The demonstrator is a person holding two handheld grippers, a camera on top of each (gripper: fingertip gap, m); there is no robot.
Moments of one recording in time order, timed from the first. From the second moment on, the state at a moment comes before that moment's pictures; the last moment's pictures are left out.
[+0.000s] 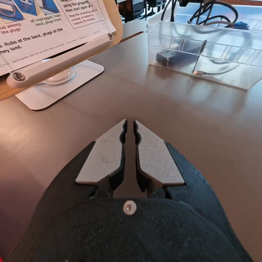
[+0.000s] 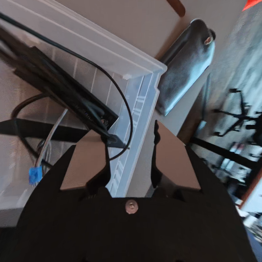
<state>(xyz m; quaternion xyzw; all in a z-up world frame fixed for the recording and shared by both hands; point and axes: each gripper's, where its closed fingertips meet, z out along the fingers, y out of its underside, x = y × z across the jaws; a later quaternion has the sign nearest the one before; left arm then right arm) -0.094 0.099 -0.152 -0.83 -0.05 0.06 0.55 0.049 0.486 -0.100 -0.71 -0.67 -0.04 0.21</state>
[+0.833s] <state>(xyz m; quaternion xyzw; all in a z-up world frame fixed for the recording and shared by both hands) -0.088 0.099 -0.155 -0.84 -0.04 0.06 0.54 0.115 0.342 -0.158 -0.69 -0.70 0.18 0.06</state>
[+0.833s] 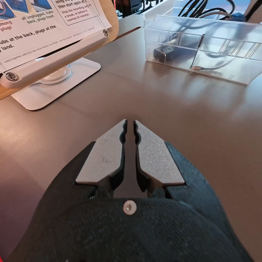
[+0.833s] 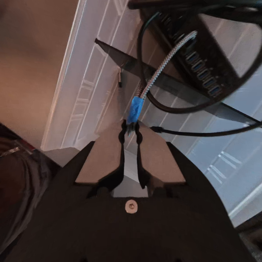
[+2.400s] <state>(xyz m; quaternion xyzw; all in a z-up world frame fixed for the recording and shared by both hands) -0.096 0.094 -0.151 -0.83 -0.08 0.04 0.56 0.048 0.442 -0.041 -0.71 -0.61 0.15 0.32</state>
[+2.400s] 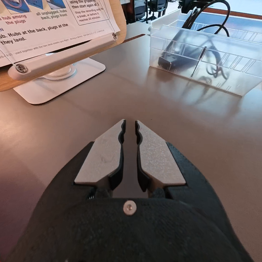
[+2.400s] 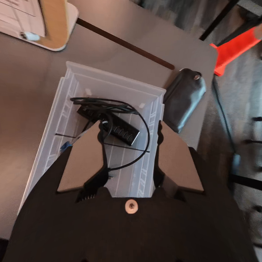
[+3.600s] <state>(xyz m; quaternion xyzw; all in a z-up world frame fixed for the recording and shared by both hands) -0.088 0.100 -0.161 -0.85 -0.05 0.05 0.53 0.047 0.398 -0.069 -0.67 -0.67 0.17 0.27</state>
